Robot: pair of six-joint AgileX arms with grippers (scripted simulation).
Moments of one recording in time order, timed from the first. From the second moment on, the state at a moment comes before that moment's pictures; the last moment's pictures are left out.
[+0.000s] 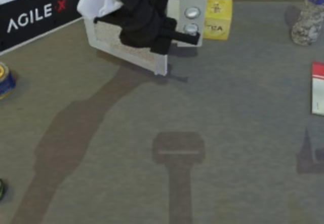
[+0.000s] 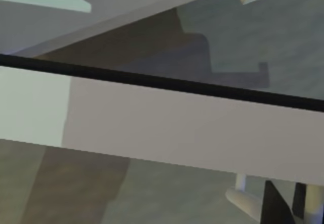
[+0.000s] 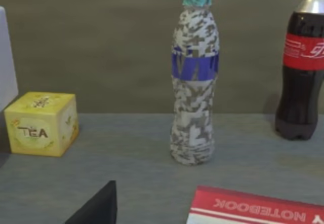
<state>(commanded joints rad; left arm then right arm) -0.57 2.00 1.70 -0.75 -0.10 -0.16 0.00 0.00 0.00 0.00 0.00 0.00</state>
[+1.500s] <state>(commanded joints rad) -0.54 1.93 1.59 -0.71 -0.03 -0.05 0.00 0.00 0.00 0.00 0.00 0.00</state>
